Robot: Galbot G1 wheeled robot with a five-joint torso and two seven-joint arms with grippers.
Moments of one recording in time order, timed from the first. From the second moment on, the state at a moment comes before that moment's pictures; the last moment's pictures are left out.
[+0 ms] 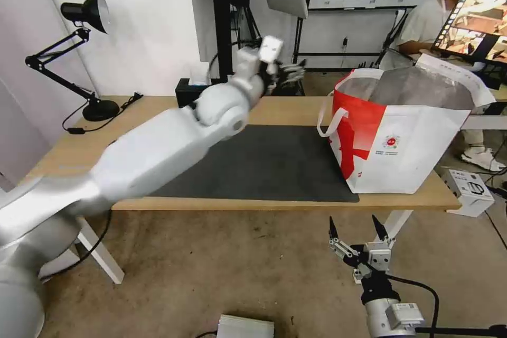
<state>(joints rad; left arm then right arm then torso) 0.04 -0.97 0.46 -1.63 -0.90 0.26 -0.34 -1.79 1.32 0.46 2.18 0.06 0.17 0.20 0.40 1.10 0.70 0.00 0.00</state>
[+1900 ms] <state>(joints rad) 1.68 -1.28 -0.64 -2.28 -0.20 0.08 -0.06 -1.79 1.32 0.46 2.18 0.06 0.17 0.20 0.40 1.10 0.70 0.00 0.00</state>
